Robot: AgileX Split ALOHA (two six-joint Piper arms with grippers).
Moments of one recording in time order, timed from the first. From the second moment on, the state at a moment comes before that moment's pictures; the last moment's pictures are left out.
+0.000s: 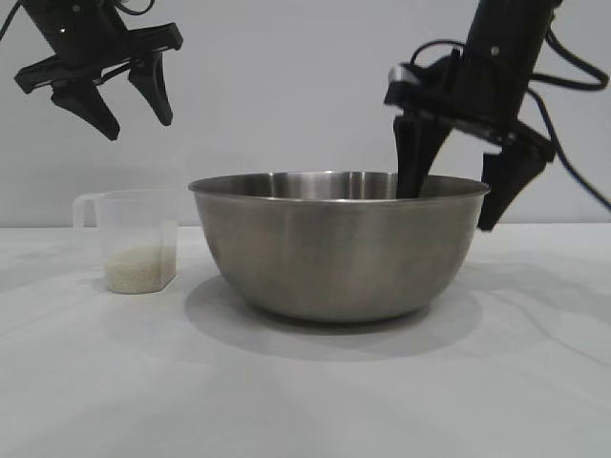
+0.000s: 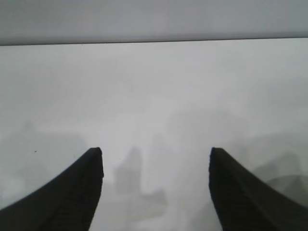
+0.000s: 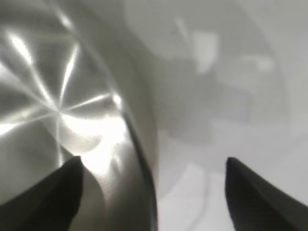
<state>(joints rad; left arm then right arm) -0.16 1.98 -1.50 -0.40 0.44 0.17 0.28 2.04 -1.73 0.24 1.22 -0.27</state>
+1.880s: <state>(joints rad) -0.16 1.98 -1.50 -0.36 0.44 0.17 0.06 0.39 -0.55 0.03 1.11 -0.06</state>
